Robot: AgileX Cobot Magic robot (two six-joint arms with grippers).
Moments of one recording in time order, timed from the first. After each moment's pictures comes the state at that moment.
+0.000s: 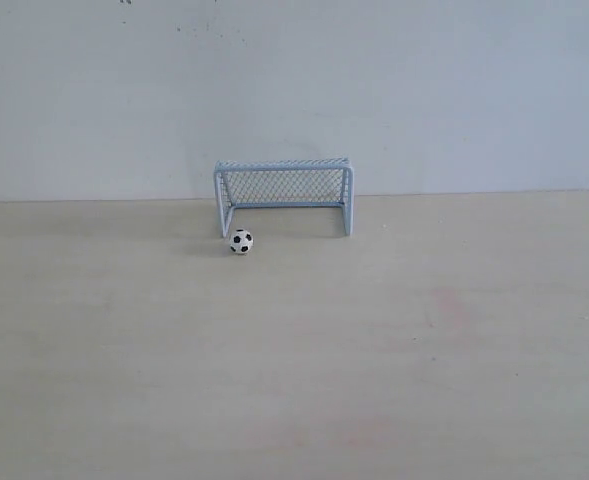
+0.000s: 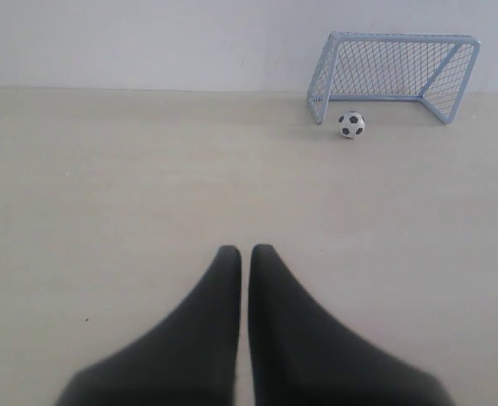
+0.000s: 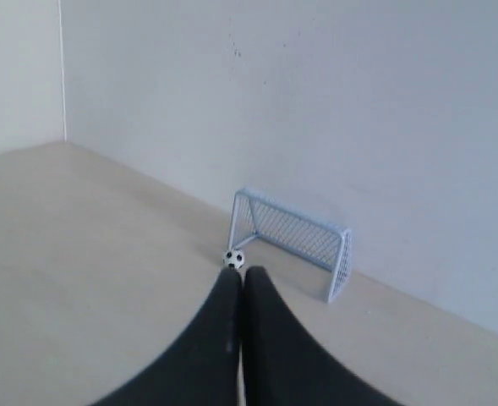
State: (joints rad) left arm 0.00 0.00 0.00 0.04 0.34 -0.10; right arm 0.43 0.24 -0.44 0.53 0.37 -0.61
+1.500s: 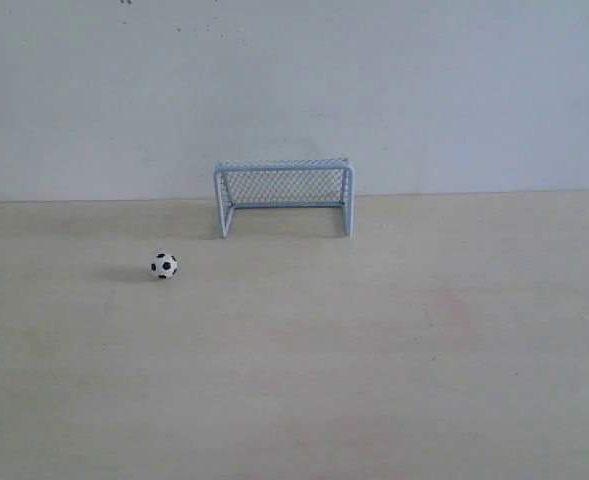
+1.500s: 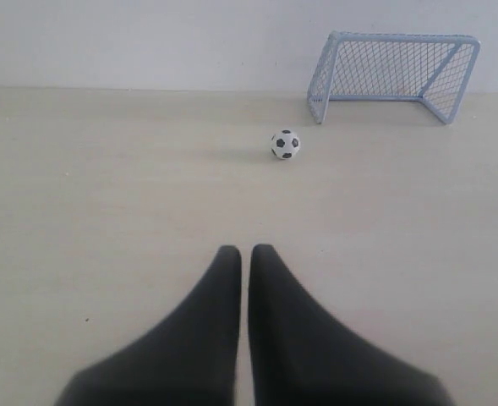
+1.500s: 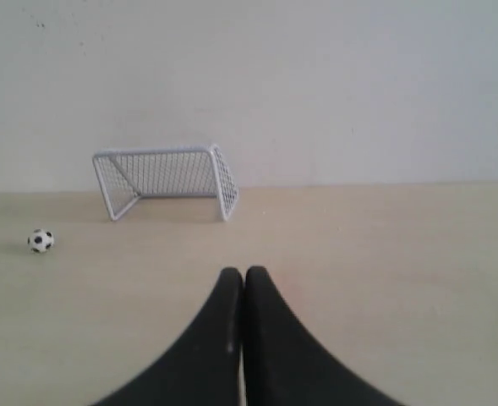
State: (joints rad) left arm 0.00 0.00 0.00 0.04 0.34 -0.10; right arm 0.27 0.01 -0.09 -0.05 0.24 0.20
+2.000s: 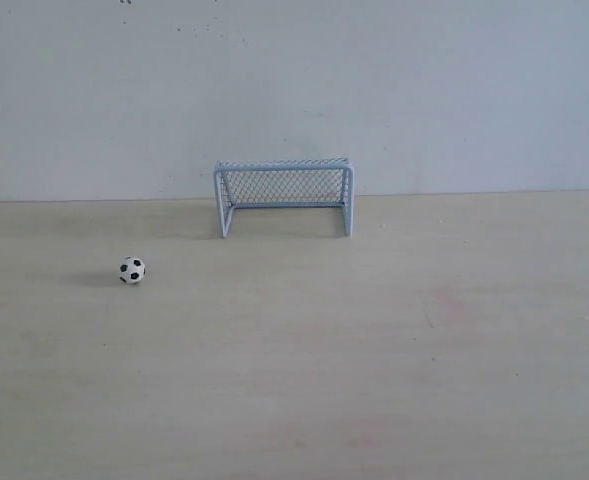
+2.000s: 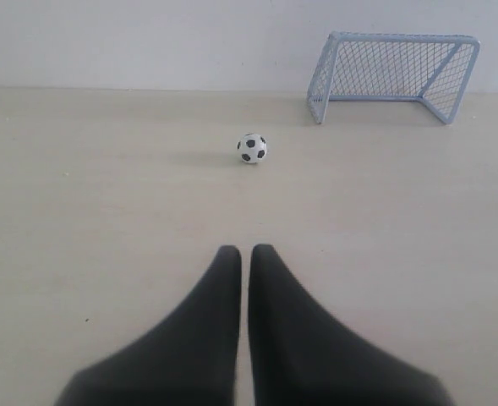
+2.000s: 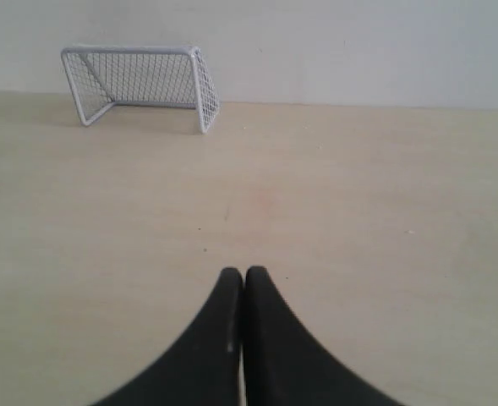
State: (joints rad) left arm 0.00 0.00 0.00 0.04 0.34 -0.10; right arm 0.27 0.01 -0.08 -0.05 0.41 0.13
